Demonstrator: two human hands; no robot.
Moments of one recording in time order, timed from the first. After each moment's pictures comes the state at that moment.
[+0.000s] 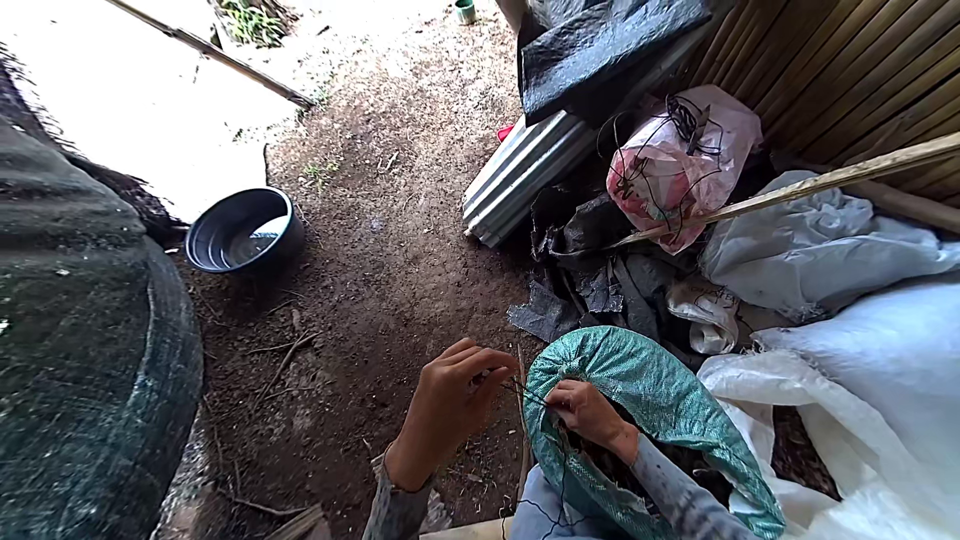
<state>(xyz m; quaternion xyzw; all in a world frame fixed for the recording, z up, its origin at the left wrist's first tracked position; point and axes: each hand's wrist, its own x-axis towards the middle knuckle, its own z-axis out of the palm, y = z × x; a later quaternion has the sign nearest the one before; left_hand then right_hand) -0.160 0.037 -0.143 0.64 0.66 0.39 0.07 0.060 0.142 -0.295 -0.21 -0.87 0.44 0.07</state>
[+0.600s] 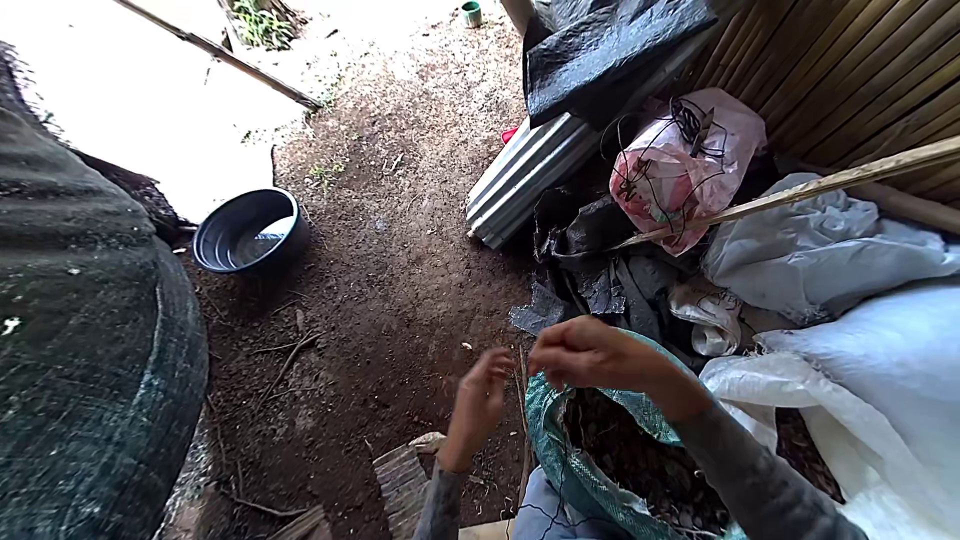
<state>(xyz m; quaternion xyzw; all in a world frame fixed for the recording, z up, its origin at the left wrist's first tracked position) -0.139 0.030 -0.225 0.48 0.71 0.42 0.28 0.017 0.195 -0.097 -0.15 -0.72 0.68 0.00</state>
